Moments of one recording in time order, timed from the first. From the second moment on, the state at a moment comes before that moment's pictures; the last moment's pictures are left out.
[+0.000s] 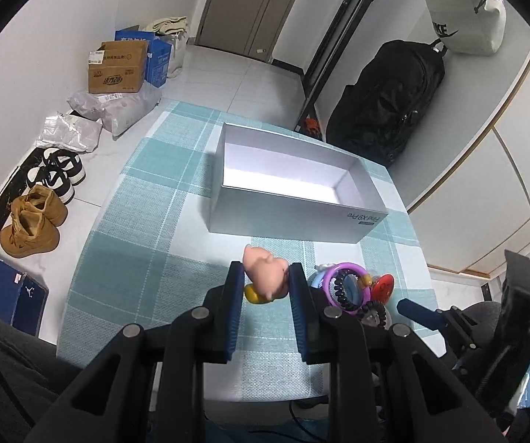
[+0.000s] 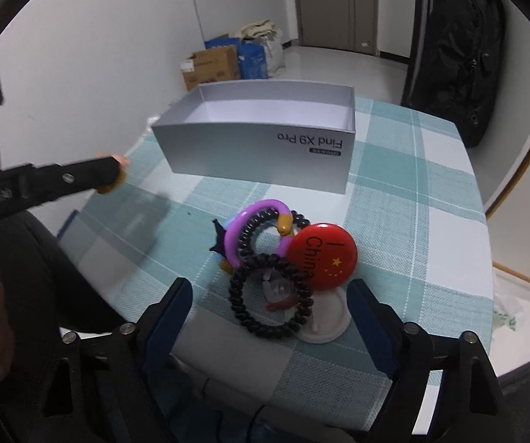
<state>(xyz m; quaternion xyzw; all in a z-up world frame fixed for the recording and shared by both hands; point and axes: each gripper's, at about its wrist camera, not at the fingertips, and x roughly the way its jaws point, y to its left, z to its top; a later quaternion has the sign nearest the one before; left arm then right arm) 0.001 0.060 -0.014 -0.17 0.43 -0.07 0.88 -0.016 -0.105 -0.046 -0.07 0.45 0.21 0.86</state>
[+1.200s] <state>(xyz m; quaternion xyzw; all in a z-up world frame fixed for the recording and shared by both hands) 0.005 0.060 -0.008 -0.17 0.43 -0.07 0.88 -0.013 -0.131 -0.021 0.04 0.42 0.22 0.88</state>
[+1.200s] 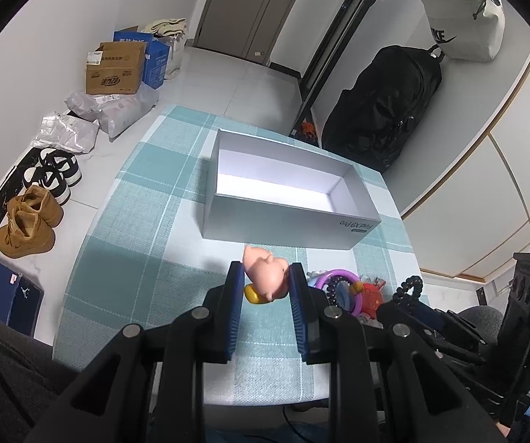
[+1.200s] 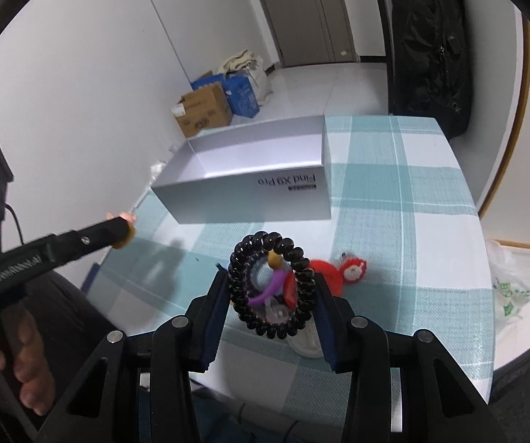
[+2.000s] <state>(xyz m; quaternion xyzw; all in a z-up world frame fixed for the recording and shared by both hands) 0.099 0.060 0.003 -0.15 0.44 -0.12 0.87 0.111 -0.114 0.025 0.06 0.41 0.30 0.86</state>
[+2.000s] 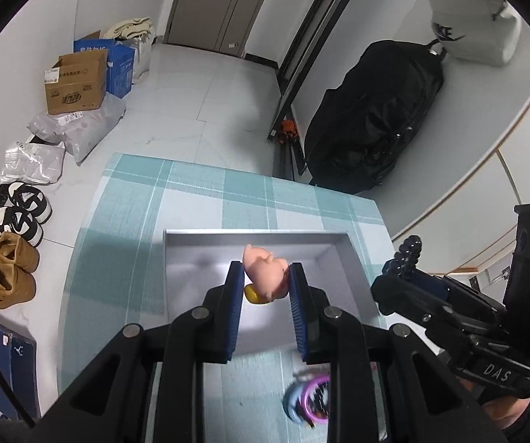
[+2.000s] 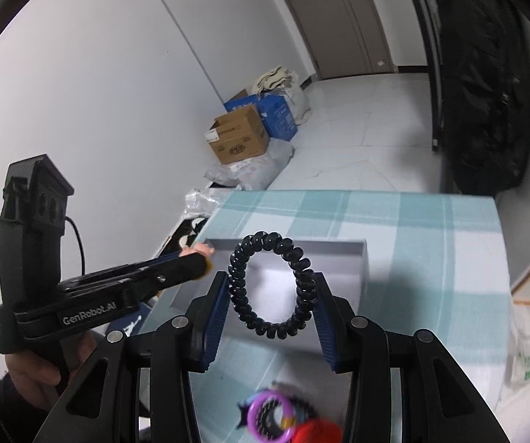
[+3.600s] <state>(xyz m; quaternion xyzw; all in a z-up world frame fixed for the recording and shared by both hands) 0.076 0.072 0.008 -0.18 0.37 -0.11 0.90 0.091 -0.151 0.029 0.06 0.36 0.25 0.90</state>
